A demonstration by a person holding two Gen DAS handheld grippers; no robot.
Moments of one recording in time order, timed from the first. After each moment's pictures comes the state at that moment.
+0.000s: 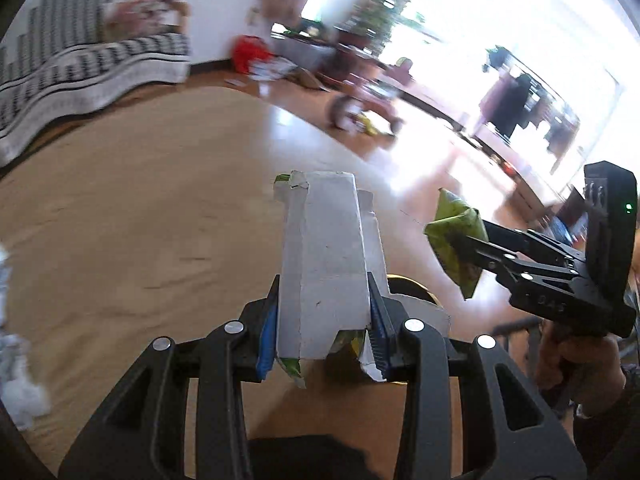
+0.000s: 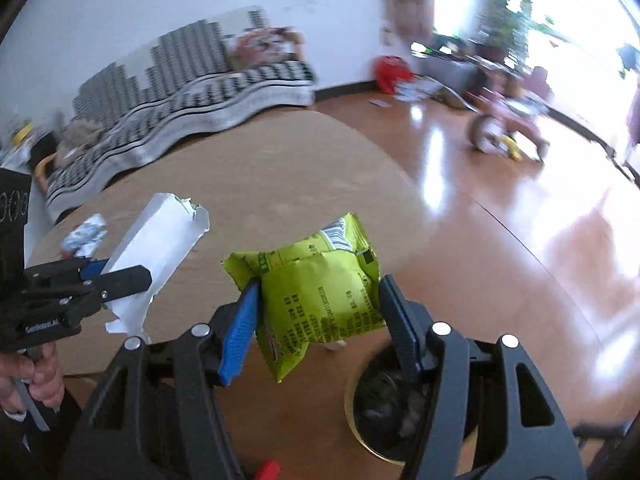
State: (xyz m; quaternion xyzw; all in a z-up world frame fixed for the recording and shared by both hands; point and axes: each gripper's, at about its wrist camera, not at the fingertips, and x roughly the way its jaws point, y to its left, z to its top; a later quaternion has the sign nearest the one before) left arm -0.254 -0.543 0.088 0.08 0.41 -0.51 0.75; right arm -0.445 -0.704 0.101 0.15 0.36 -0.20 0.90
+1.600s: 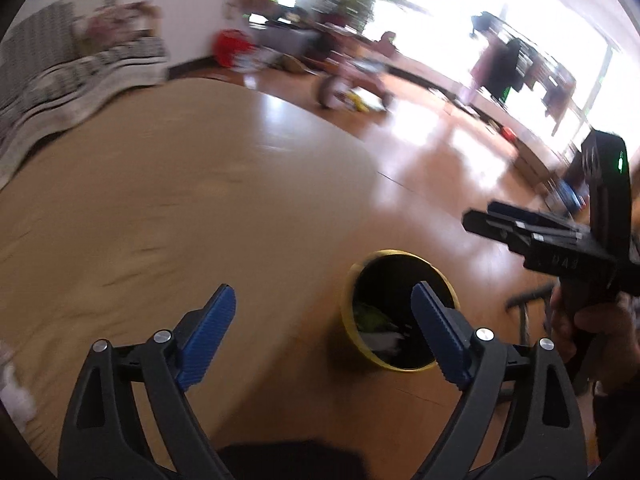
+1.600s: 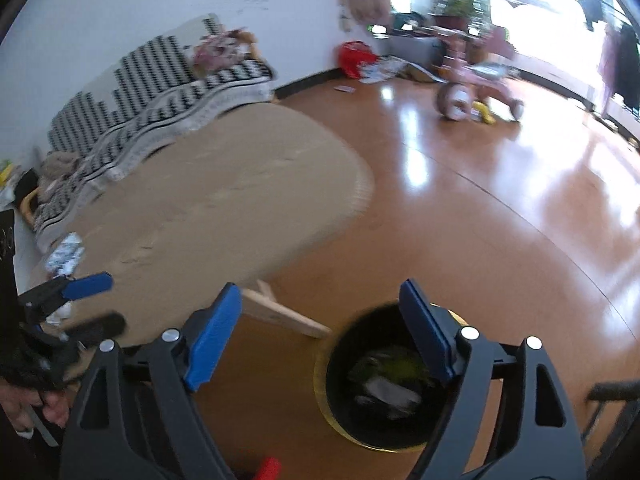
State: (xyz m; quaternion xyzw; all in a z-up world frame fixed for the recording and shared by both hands) left arm -0.262 -0.544 0.070 0.12 0.40 -0.49 0.76; right arm -0.462 -0.730 0.073 0.20 0.36 -0.21 0.89
